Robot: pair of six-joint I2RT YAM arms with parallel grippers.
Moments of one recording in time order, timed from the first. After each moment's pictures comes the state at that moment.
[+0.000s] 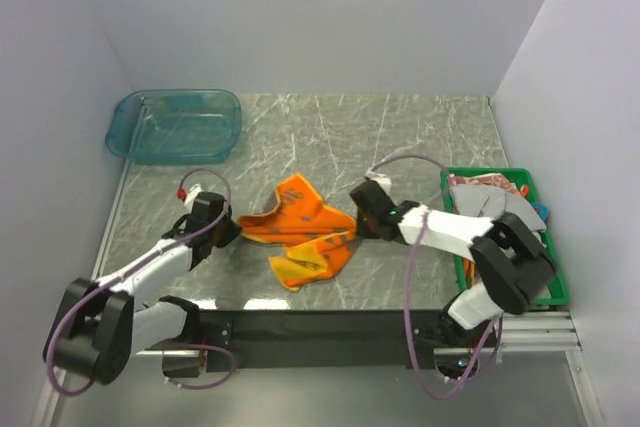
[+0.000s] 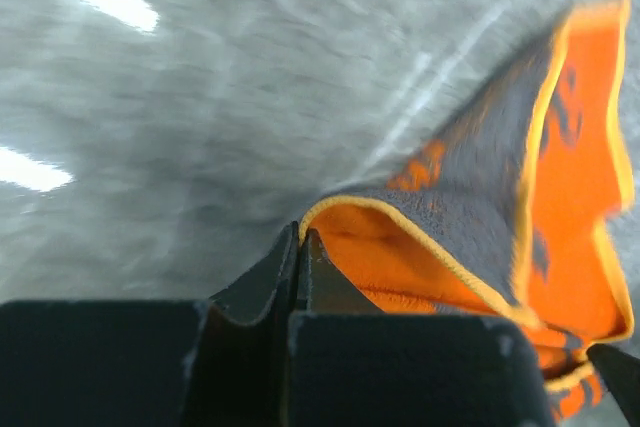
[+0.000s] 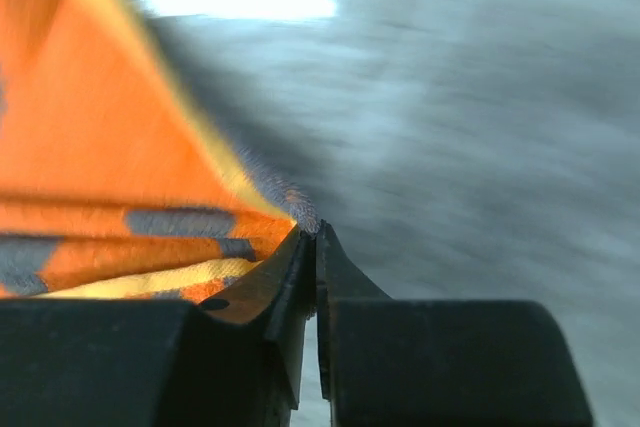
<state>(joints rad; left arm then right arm) -0.30 1.07 0.38 -0.13 -0.18 -0.93 0.73 1.55 0.77 -0.23 0.24 0.66</state>
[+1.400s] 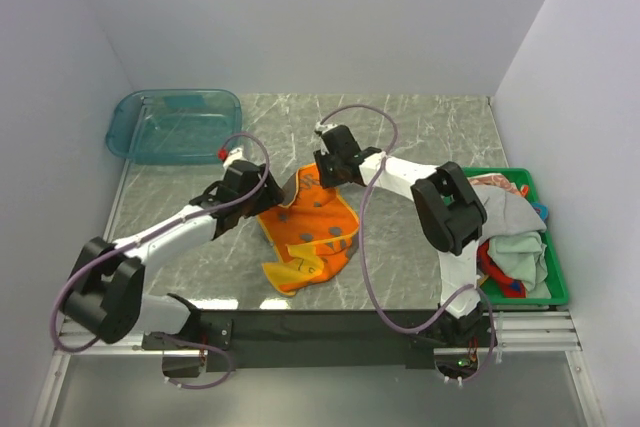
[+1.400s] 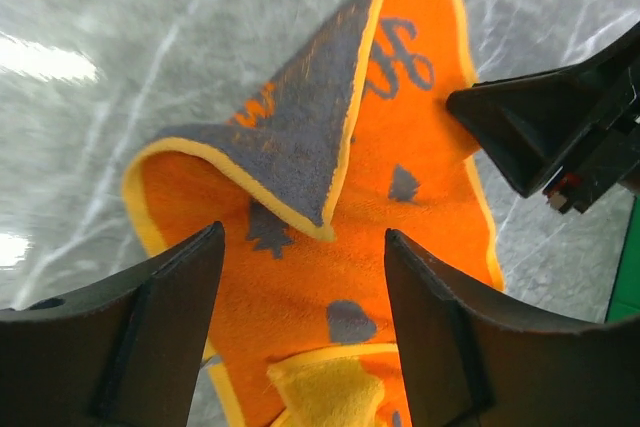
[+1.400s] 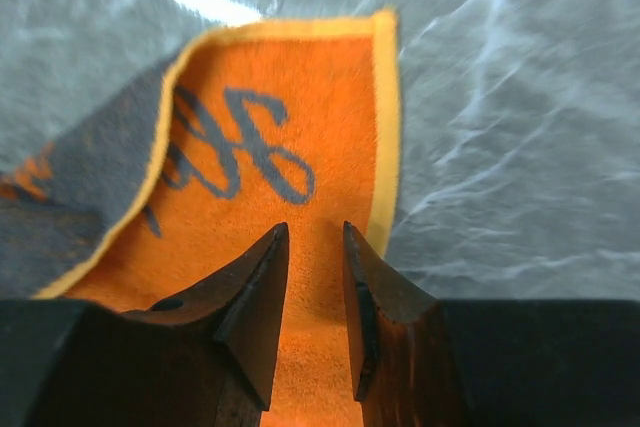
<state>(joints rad) -0.51 1.30 0.73 -0.12 -0.15 -0.84 0.61 1.99 1.38 -0.24 0.02 0.23</state>
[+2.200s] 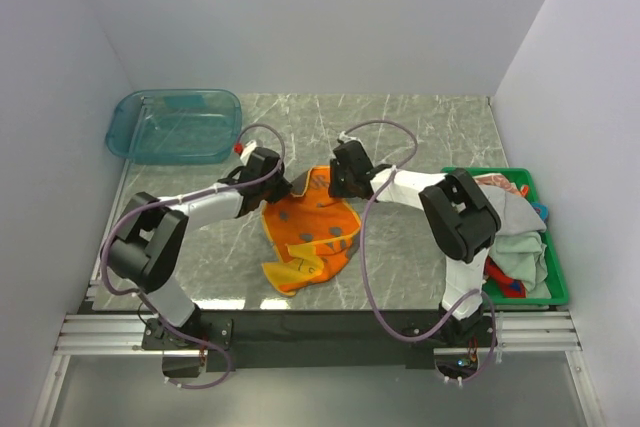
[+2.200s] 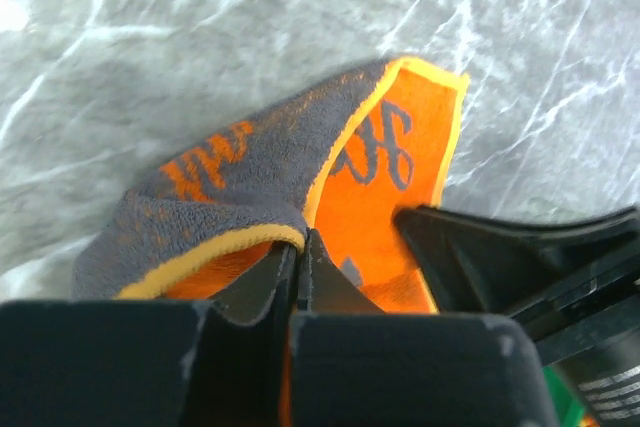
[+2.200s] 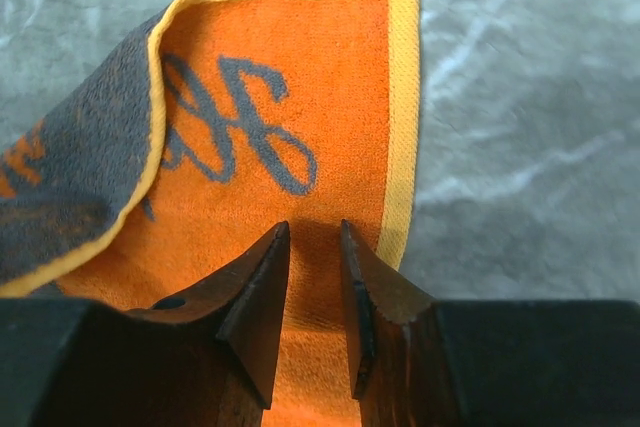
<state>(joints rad) -0.53 1.64 0.88 0.03 -0.12 -1.03 0.59 1.93 1.15 -0.08 0.06 0.48</state>
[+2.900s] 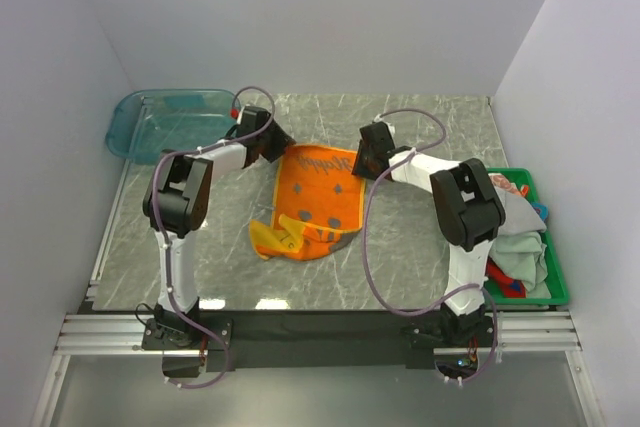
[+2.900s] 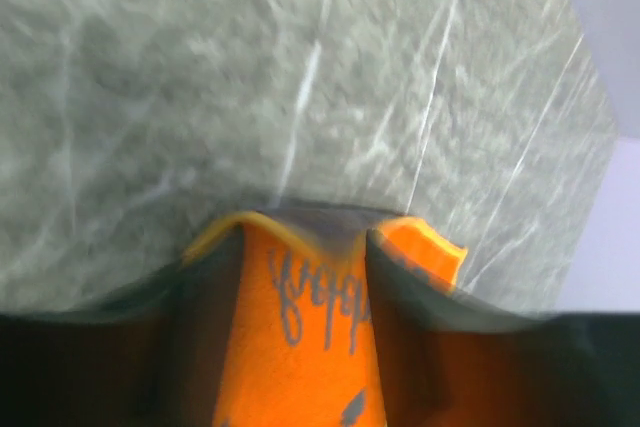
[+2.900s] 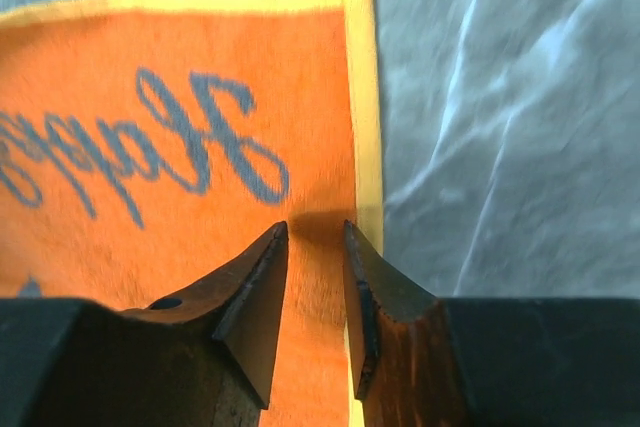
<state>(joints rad) -0.31 2.08 1.39 0.04 0.06 -1.01 0.41 1.96 1.24 -0.15 0.11 0.59</state>
